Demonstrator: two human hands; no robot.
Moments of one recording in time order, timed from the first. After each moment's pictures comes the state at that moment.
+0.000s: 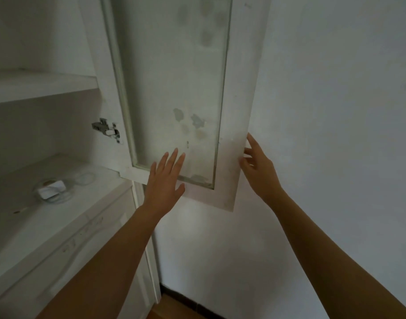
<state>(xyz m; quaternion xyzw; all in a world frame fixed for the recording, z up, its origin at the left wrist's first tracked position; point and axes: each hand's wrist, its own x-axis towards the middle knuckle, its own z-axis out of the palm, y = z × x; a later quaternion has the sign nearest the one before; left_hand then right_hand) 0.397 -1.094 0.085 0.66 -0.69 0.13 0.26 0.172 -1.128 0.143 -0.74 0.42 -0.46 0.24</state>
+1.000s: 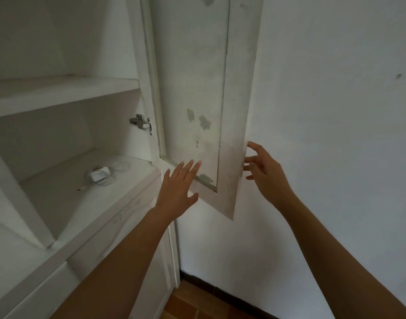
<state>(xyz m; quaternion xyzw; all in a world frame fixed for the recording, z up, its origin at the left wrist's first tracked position) 0.421 -0.990 0.084 0.65 -0.73 0.07 0.22 0.203 -1.004 0.152 -0.76 0.40 -0.45 0.25</state>
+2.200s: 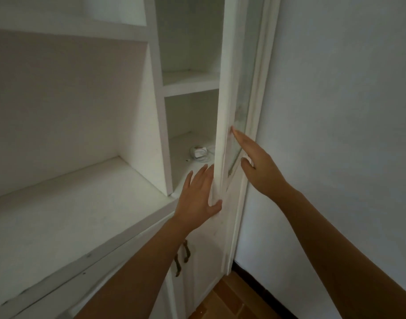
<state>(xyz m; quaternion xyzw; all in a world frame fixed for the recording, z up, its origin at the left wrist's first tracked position) 0.526 -0.820 0.068 0.71 -0.62 0.15 0.31 0.387 -0.914 0.156 -0.89 0.16 -0.37 0.21</state>
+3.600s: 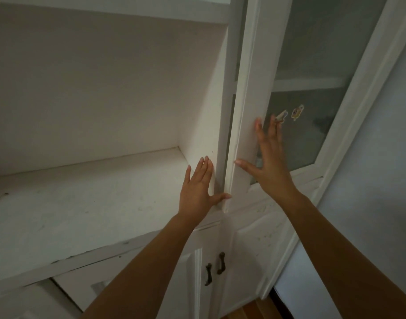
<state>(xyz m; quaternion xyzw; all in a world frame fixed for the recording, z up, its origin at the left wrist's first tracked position) 0.619 -0.801 0.064 0.86 -0.41 0.16 0.26 0.527 -0.942 0.144 -0.91 0.10 -0.36 0.20</state>
